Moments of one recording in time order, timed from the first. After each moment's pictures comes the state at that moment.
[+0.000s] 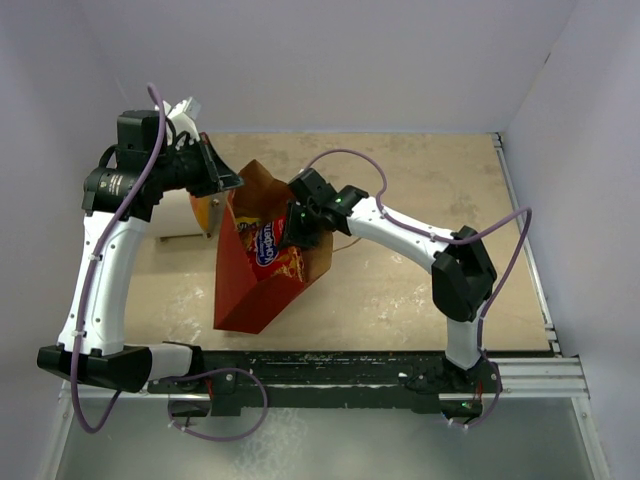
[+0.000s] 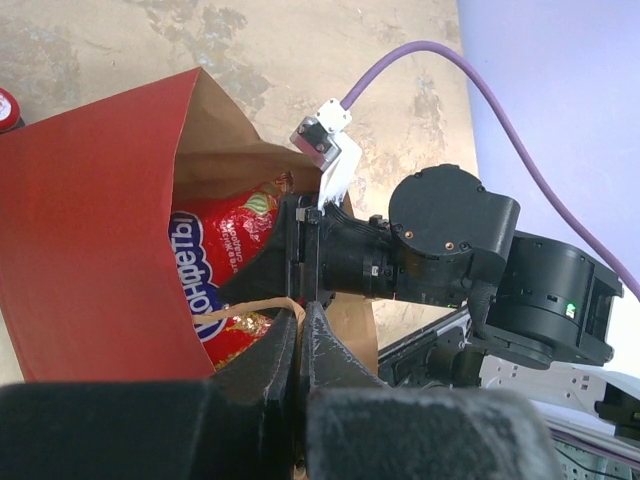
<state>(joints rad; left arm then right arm) -0.14 1.30 1.70 -1.00 0.46 -0.50 0.83 1.91 1.62 -0.65 -0.17 0.94</state>
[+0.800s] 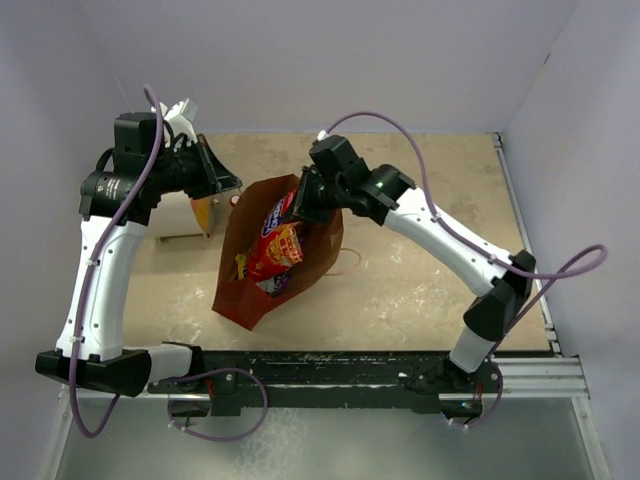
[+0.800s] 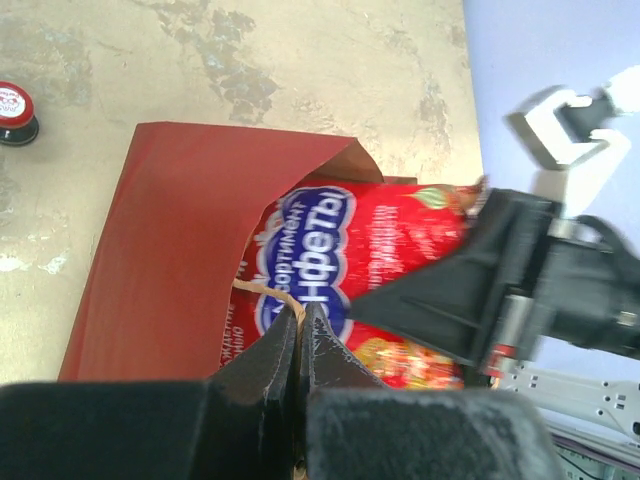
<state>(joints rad) -0.14 1.28 1.70 -1.01 0.44 -0.50 0.84 1.72 1.81 -0.80 -0.13 0.99</state>
